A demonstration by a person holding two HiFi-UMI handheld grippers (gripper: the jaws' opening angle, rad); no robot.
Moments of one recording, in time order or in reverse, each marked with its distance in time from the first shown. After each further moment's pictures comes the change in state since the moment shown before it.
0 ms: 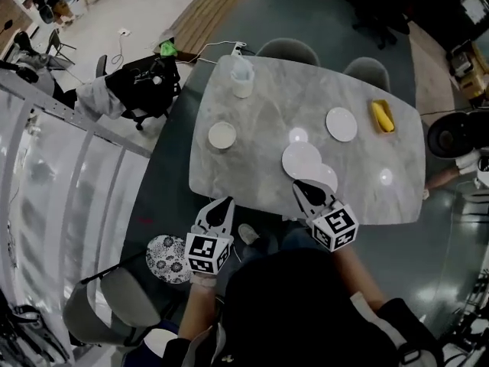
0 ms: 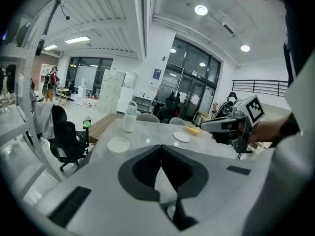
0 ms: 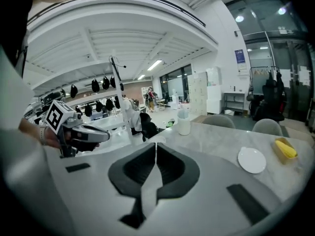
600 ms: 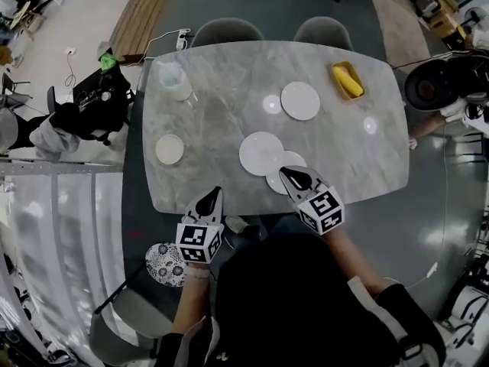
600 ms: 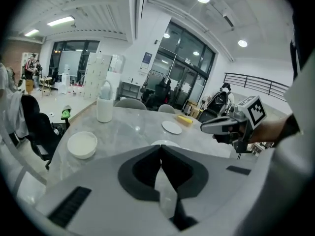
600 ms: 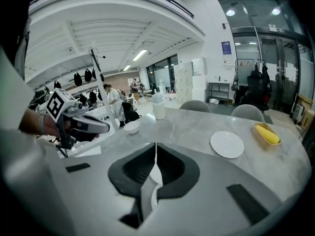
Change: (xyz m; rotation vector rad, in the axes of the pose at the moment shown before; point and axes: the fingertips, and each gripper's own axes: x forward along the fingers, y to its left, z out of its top) left arm 0.132 -0.047 -0.020 0.005 0.171 -0.151; right arm -0.018 -0.118 -0.066 0.082 0.124 -0.141
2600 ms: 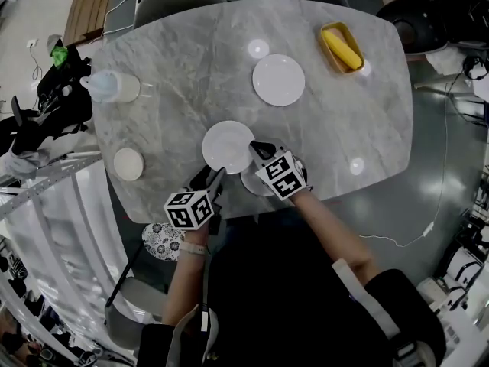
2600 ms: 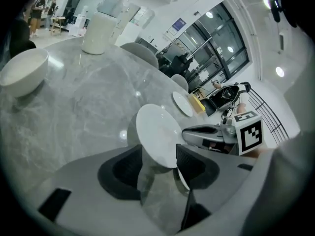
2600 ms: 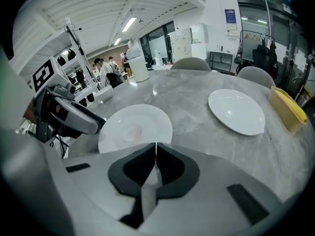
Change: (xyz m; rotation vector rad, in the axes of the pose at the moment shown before) left arm 0.171 -0.005 -0.070 -0.420 0.351 -0.078; right arm 0.118 -0.108 -0.104 0.055 0.346 0.017
